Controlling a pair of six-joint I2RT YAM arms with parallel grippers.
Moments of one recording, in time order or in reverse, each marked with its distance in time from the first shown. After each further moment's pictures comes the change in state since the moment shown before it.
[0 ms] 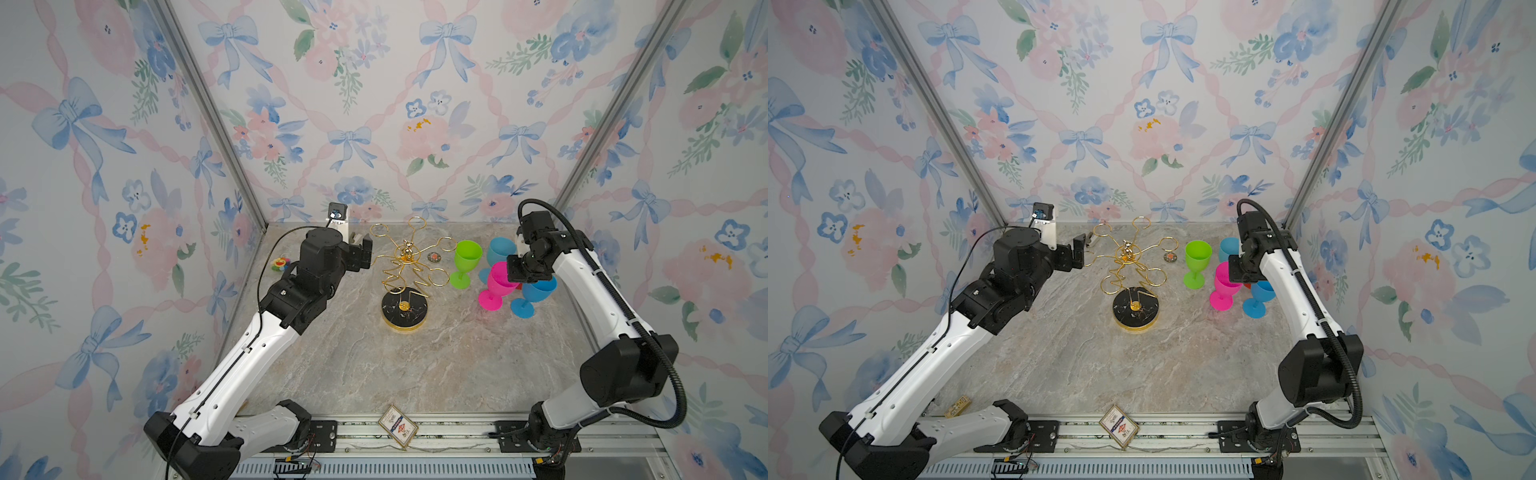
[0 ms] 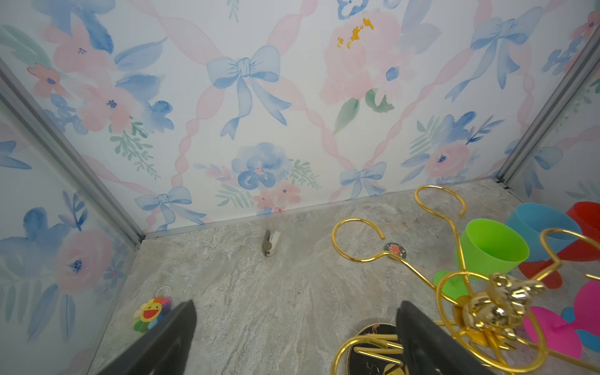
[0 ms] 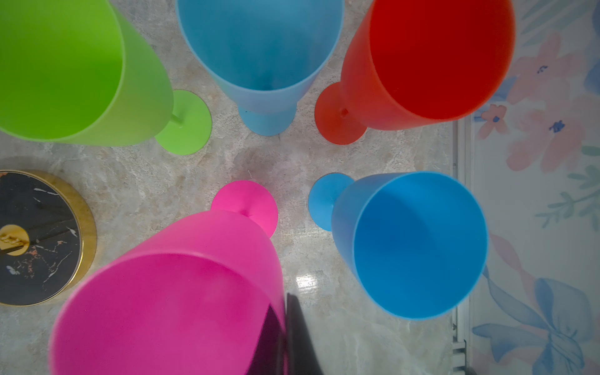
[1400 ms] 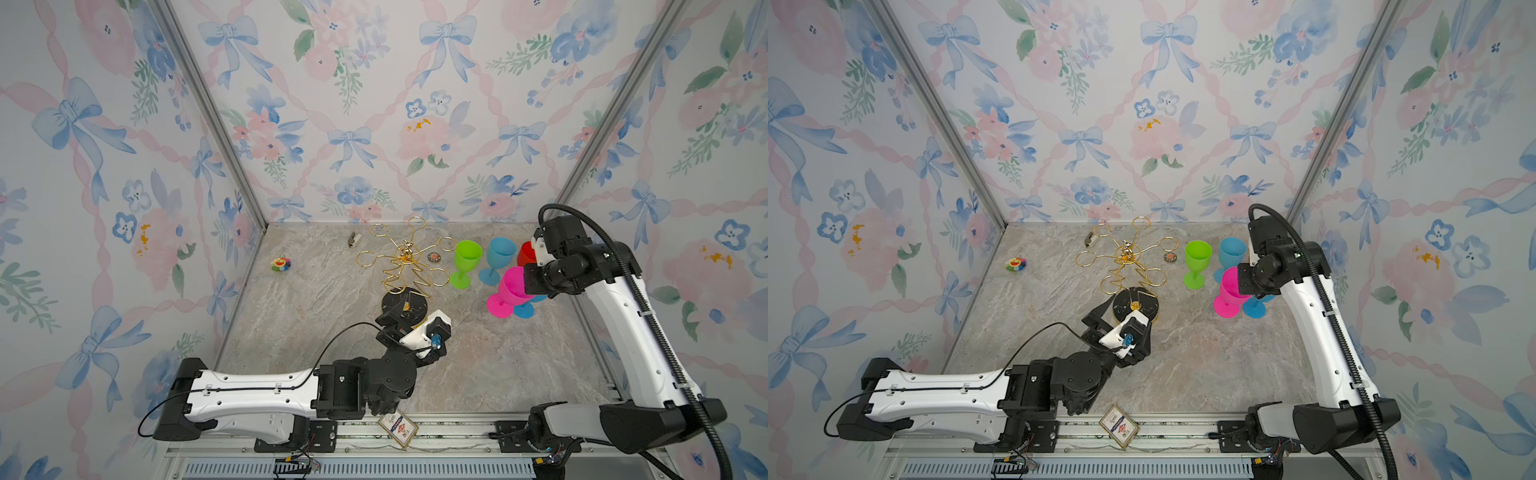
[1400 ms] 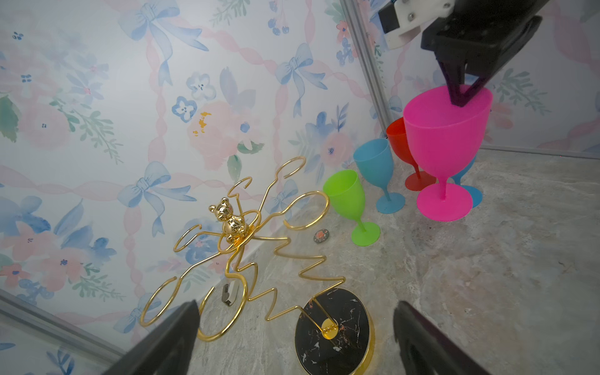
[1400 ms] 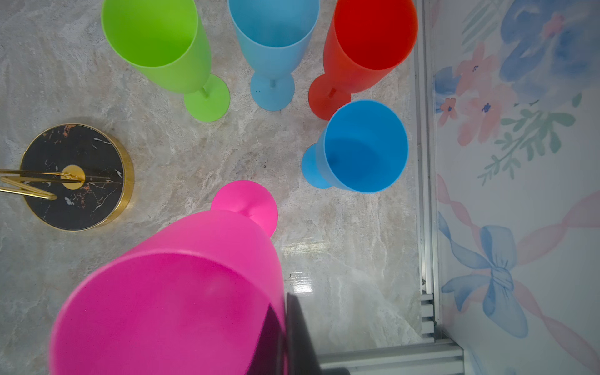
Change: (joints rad) left arm -0.976 -0.067 -0.344 0.393 -0.679 0.382; right arm 0.066 -0.242 0.060 -0.225 0.031 0.011
